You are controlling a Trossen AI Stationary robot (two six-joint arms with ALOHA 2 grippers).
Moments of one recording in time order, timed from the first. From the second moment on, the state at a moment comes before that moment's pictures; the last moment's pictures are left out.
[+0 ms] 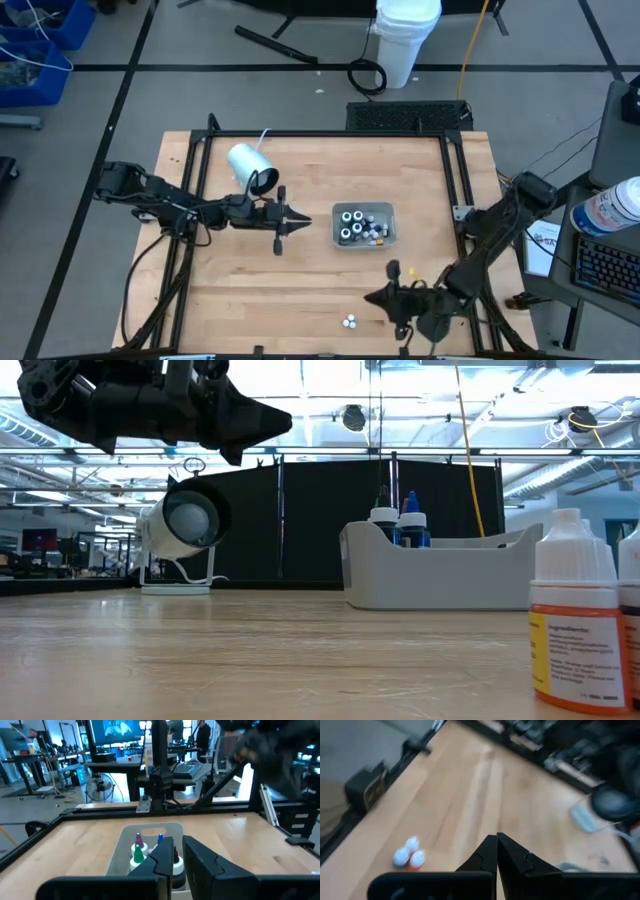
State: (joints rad) left arm -0.09 1.44 0.47 0.96 -0.05 0.04; right arm 0.86 1.55 0.98 -0.11 0.80 0.07
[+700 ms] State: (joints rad) left arm -0.09 1.44 0.47 1.00 -0.05 -0.01; right arm 0.69 1.66 0.87 0.24 0.16 -0.16
